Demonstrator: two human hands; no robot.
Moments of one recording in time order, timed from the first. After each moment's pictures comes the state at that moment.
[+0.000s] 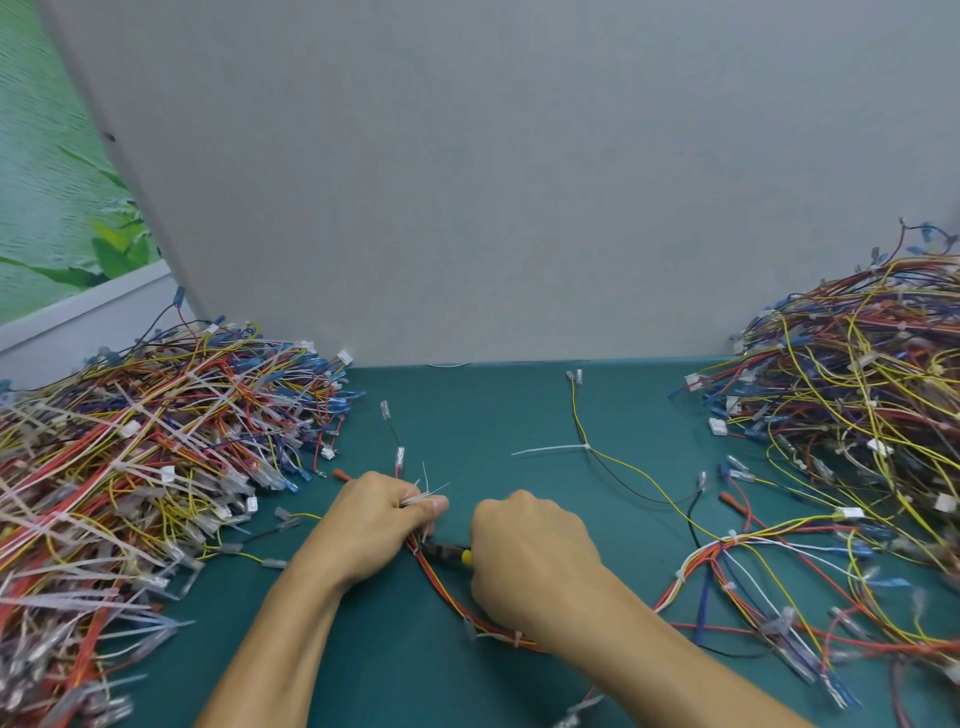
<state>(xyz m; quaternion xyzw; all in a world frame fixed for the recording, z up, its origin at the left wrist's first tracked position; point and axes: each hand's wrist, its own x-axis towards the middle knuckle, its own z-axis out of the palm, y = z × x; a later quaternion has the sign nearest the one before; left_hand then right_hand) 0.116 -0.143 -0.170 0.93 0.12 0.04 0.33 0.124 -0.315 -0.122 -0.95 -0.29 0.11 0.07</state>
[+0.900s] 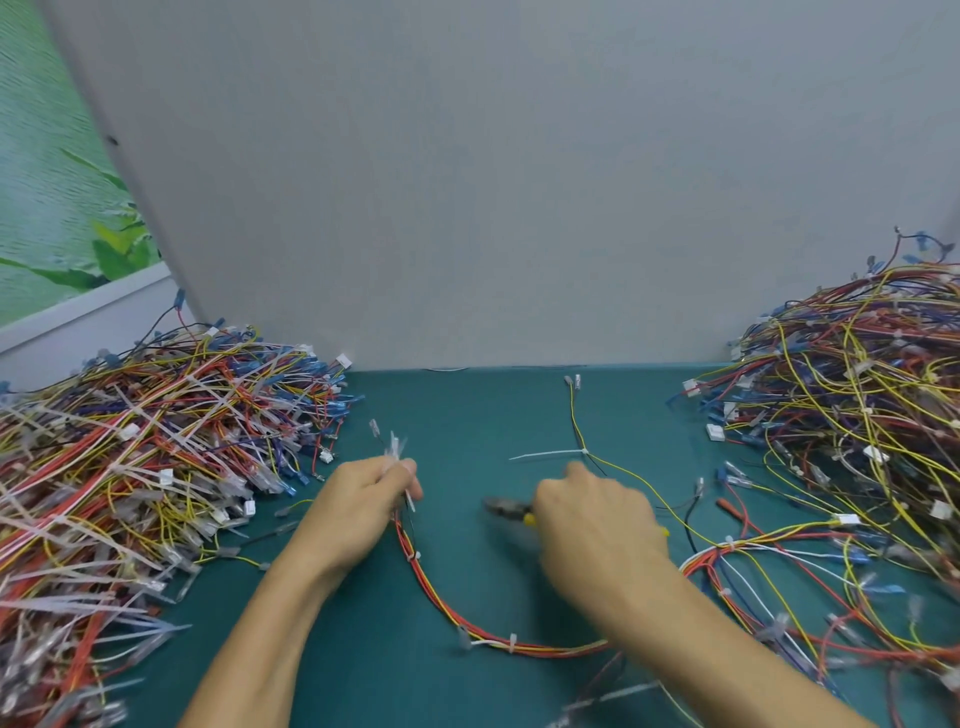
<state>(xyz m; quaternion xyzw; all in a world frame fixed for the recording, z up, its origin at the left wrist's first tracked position) 0.119 -0.142 -0.165 0.83 0.15 0.13 0.52 0.146 -0.351 -0.130 -0.97 -0.25 -0.02 0.02</state>
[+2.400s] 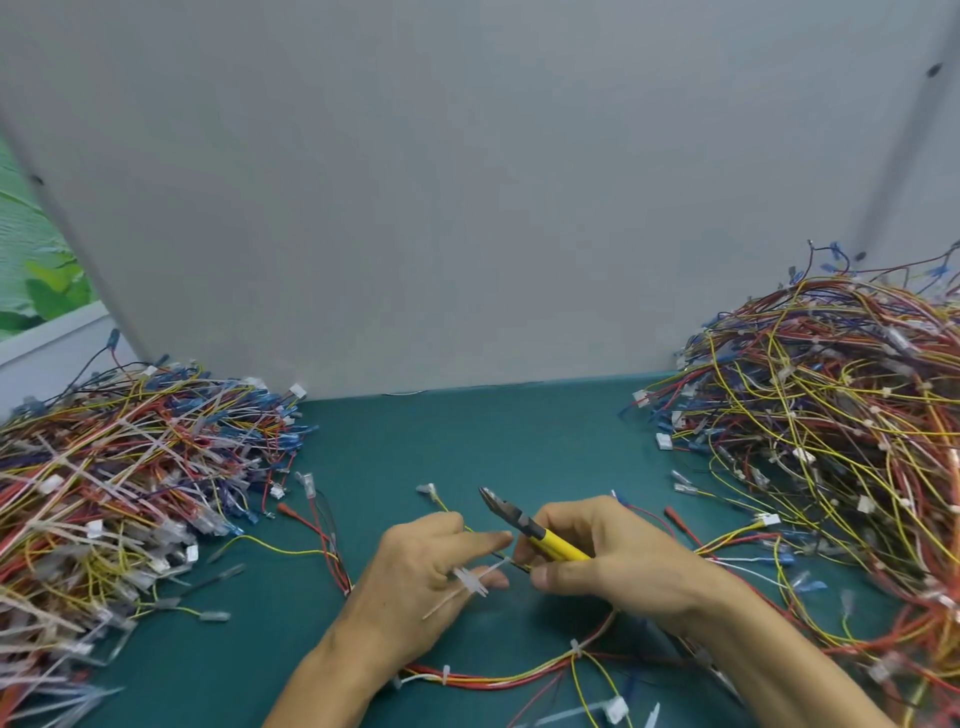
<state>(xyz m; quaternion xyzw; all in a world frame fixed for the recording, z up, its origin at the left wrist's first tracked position) 0.116 -0.220 -0.169 0.91 -0.22 0.22 0.27 0.171 -0.425 -0.137 -0.75 -0.30 0.27 0.53</state>
